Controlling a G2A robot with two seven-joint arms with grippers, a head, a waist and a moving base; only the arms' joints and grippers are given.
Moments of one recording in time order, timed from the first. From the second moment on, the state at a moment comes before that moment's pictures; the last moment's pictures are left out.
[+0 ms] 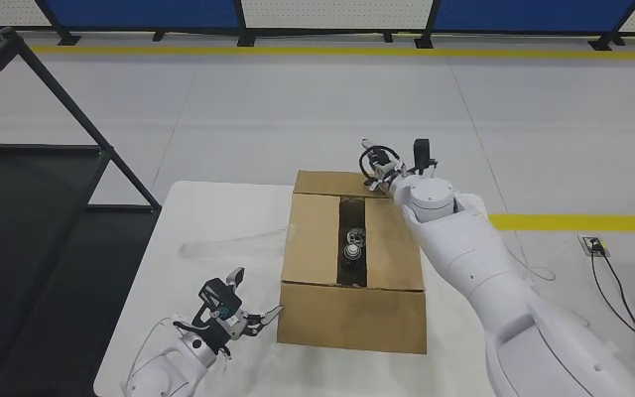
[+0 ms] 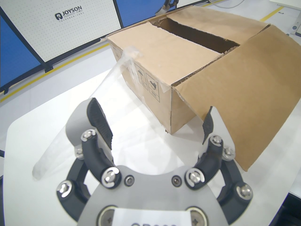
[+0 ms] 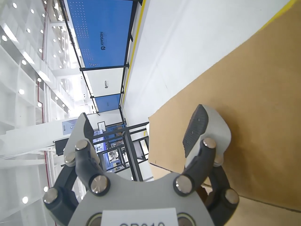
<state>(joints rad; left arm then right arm) 1.40 -1.21 -1.48 -1.74 1.48 -0.53 0.06 -0.03 -1.54 0.58 -0.27 0.71 0.06 0.24</state>
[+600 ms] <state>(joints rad) 1.40 -1.21 -1.48 -1.74 1.48 -0.53 0.06 -0.02 -1.56 0.61 -0.22 0.62 0.03 0.40</state>
